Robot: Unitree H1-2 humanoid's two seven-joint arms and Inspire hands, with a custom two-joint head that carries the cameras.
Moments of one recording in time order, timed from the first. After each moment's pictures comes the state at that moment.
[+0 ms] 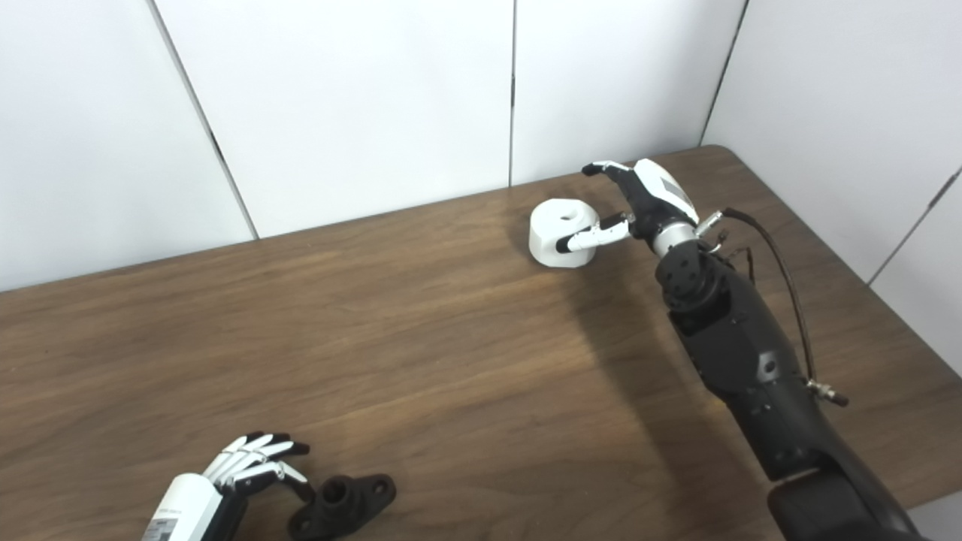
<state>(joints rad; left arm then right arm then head) 0.17 0.35 -0.33 -0.19 0.76 -0.26 0.06 -0.44 -0.53 0.04 0.18 -0.46 0.38 0.10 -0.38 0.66</state>
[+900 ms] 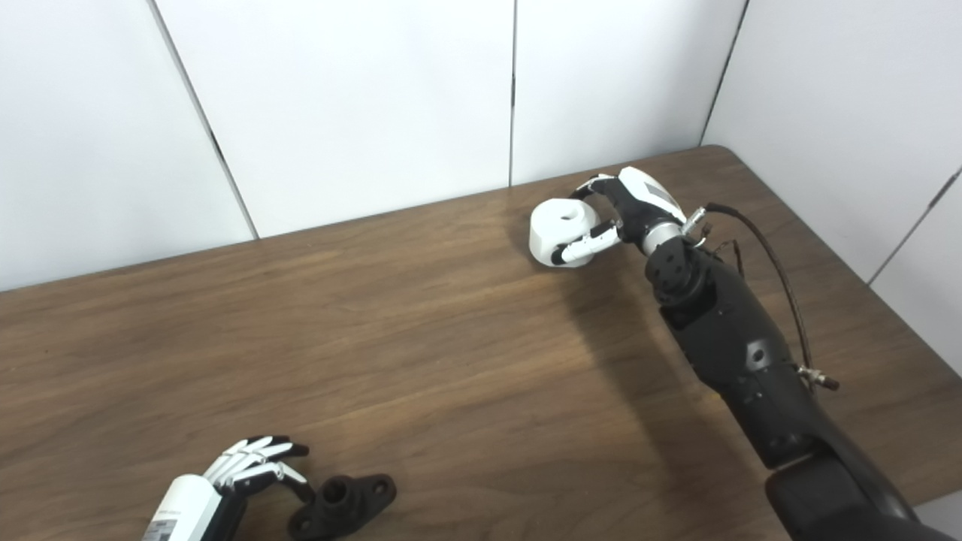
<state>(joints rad) 0.18 0.34 -0.32 -0.21 0.76 -0.25 0.04 -0.47 -0.54 0.08 0.22 -0.48 0.38 0.14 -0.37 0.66</state>
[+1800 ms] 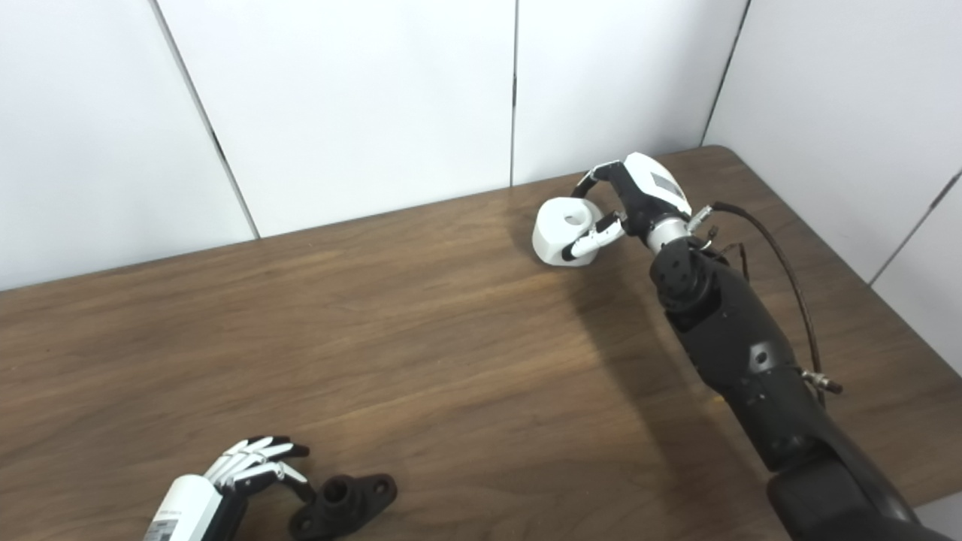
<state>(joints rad) 0.18 0.33 -0.32 -0.21 0.76 -0.24 0.03 -0.46 -0.54 0.07 0.26 -0.50 0.25 0.03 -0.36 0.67</state>
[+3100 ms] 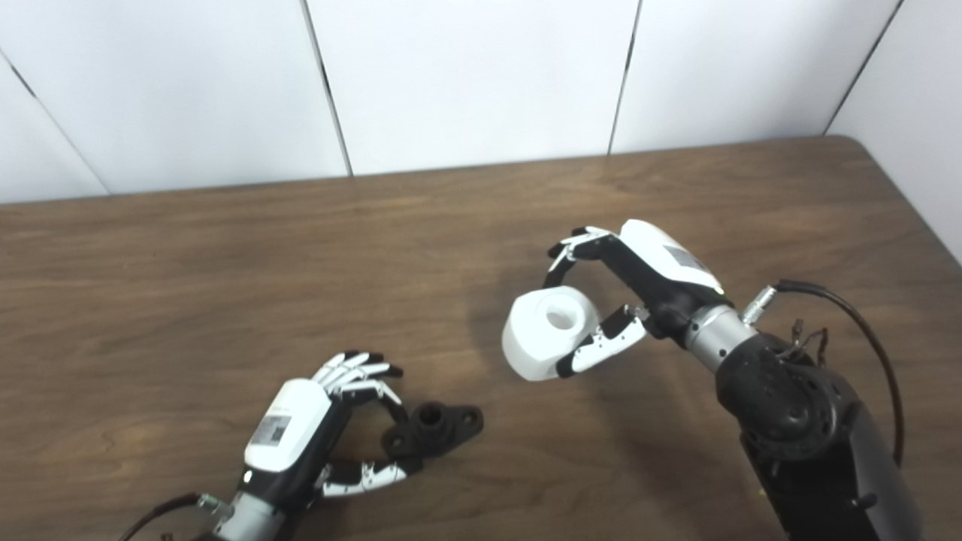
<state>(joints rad) 0.14 0.24 -0.39 -0.21 0.86 -0.13 0.00 -0.12 -0.44 0.12 -0.63 -0.56 0.47 0.55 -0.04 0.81</state>
